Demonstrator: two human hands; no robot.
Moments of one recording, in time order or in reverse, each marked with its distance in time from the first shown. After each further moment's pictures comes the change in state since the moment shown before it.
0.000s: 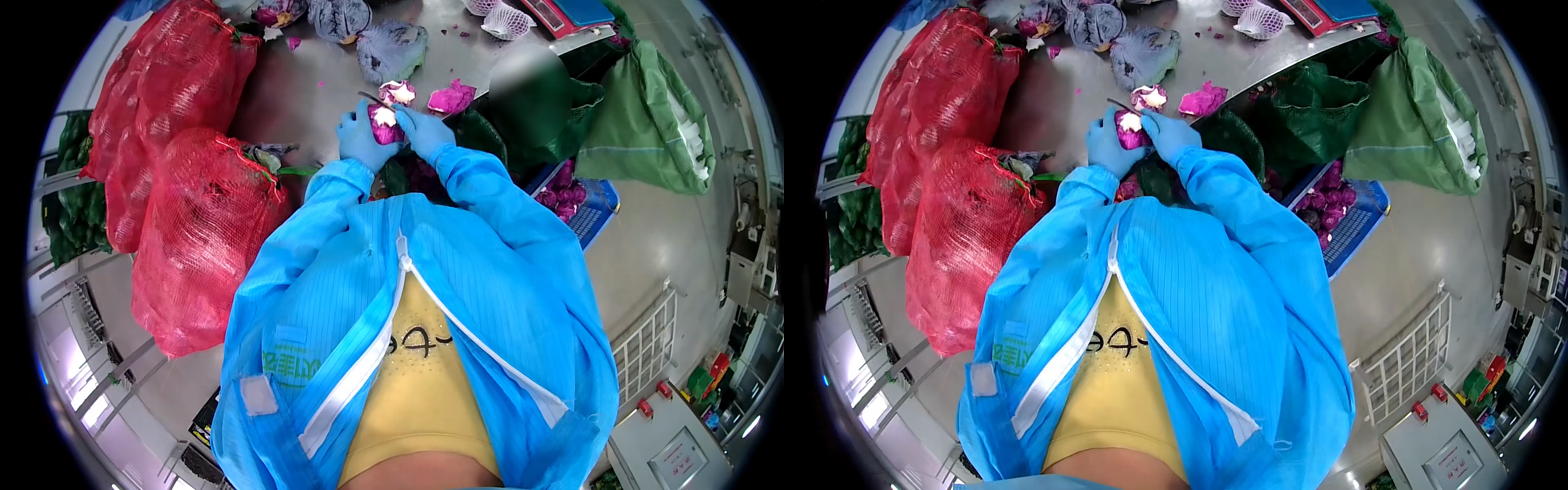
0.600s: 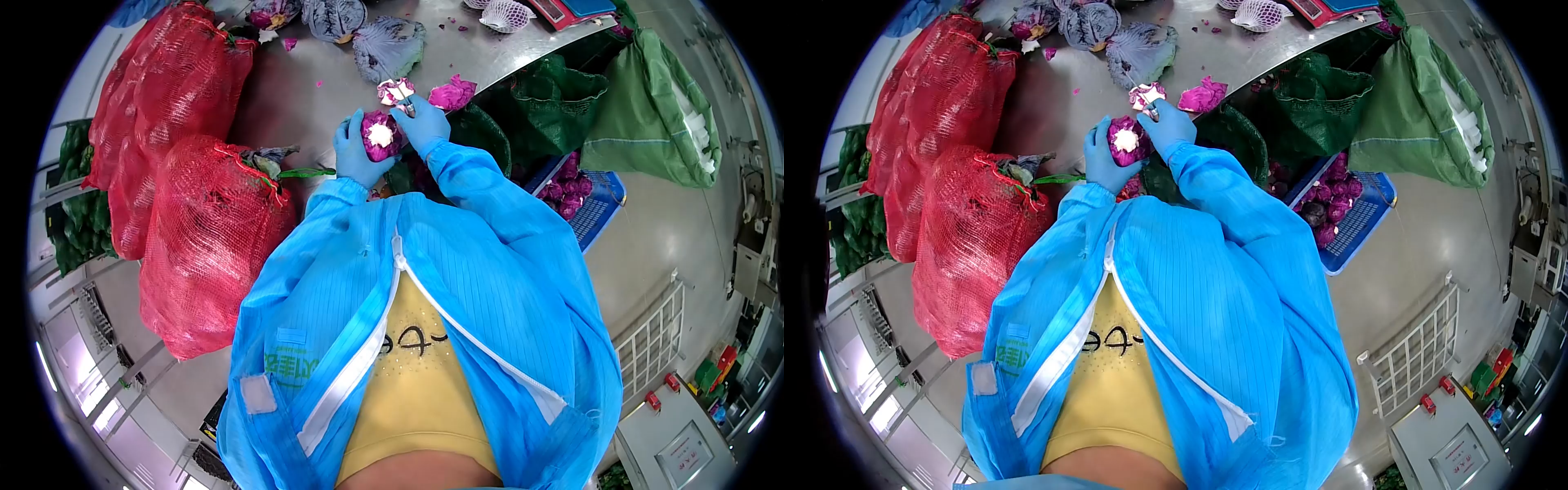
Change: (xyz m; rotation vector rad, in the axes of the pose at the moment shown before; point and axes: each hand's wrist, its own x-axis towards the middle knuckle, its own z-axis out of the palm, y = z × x) left_hand -0.022 -0.030 0.012 -0.161 0.092 0.194; right_hand 0.013 -0.003 0.010 0.332 0.235 0.083
